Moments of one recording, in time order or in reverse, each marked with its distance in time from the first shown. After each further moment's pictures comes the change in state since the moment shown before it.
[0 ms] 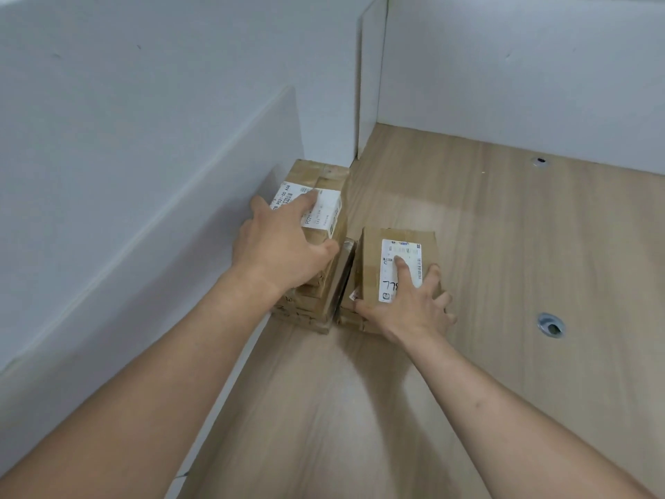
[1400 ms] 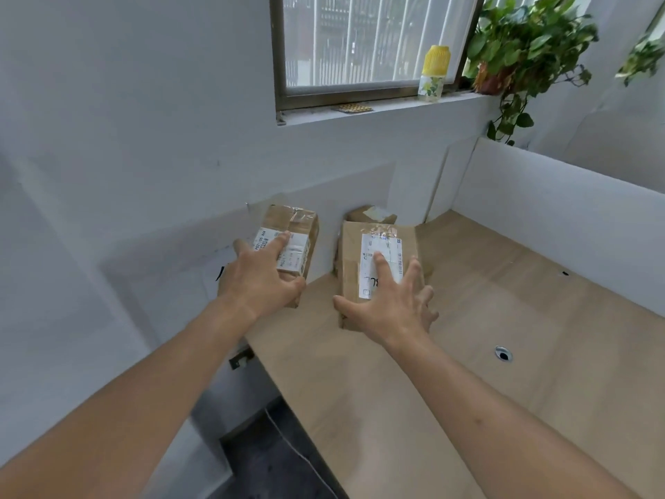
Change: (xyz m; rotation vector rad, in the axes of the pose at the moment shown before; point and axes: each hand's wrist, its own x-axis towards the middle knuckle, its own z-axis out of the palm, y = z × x) left_hand -0.467 0.029 -0.055 0.007 0.364 -0.425; right_hand -0.356 0.147 -0.167 -0.095 0.059 -0.684
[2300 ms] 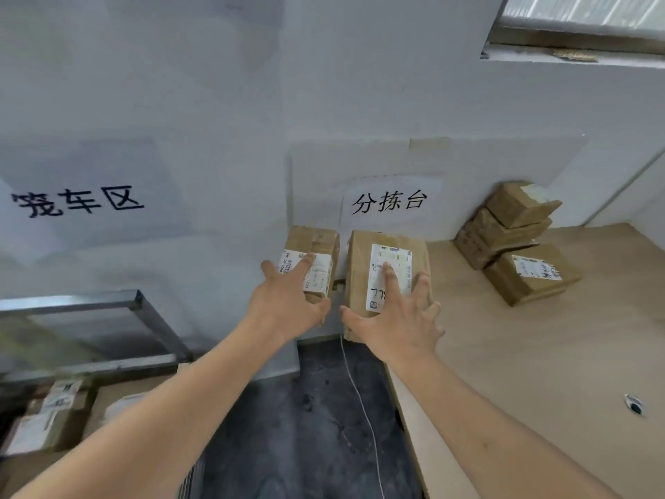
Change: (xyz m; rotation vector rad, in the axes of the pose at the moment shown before) left_hand -0.170 -0.156 0.030 -0.061 -0.112 -0.459; right_hand -0.125 -0.074 0.124 -0.132 -0.252 -0.353
